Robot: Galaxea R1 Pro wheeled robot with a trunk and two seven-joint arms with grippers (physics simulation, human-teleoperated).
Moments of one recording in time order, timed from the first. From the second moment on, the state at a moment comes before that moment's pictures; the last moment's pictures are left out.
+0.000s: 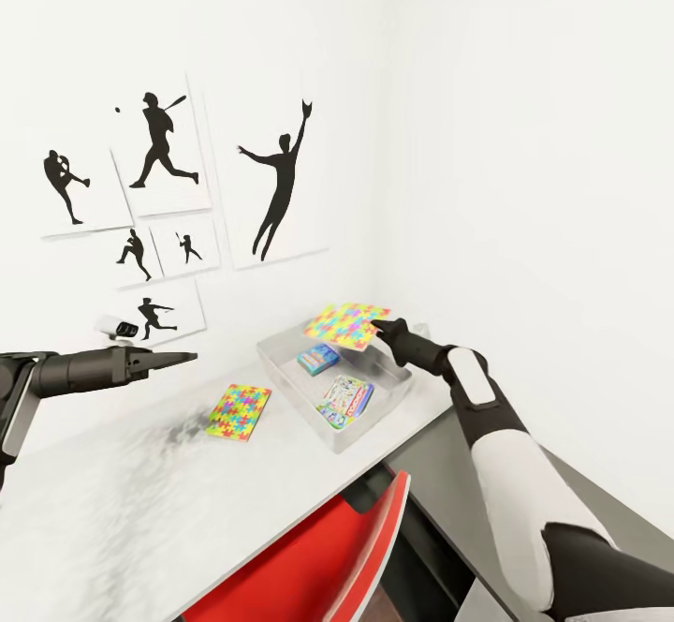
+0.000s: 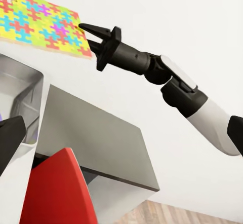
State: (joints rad) left arm -0.71 0.45 0.18 -1.26 0.20 1.04 -1.57; right arm -0.93 0.11 -0.17 -0.77 -1.03 0.67 0.01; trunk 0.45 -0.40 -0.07
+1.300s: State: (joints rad) left arm -0.71 0.46 0.18 -1.25 0.20 1.04 -1.57; right arm -0.93 0.14 -0.08 -0.57 -1.03 0.48 0.01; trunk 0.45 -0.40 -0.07
